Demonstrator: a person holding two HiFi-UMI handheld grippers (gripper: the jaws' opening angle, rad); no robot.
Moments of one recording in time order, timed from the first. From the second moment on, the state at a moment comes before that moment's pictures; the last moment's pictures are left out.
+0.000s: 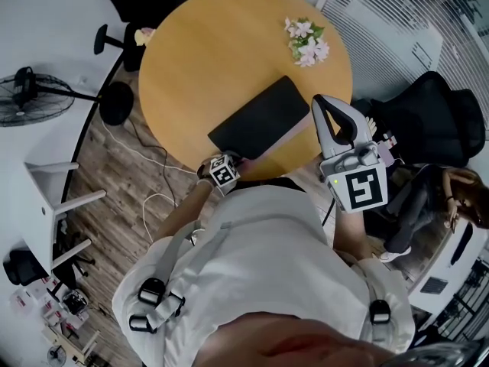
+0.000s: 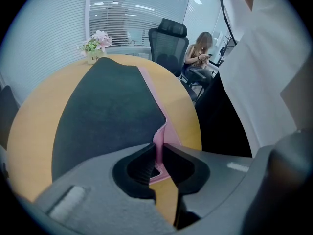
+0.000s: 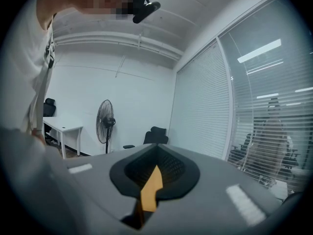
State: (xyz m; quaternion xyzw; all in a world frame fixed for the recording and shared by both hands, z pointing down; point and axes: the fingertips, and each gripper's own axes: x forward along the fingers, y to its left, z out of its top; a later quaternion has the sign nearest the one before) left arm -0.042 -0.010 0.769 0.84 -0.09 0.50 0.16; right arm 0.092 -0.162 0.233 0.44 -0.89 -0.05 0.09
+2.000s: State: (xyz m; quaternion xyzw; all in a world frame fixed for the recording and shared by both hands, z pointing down) left arm -0.028 -0.164 0.254 0.89 -0.46 -0.04 0.01; right arm 0.092 -0.146 0.231 0.42 -0.90 -0.06 0.09
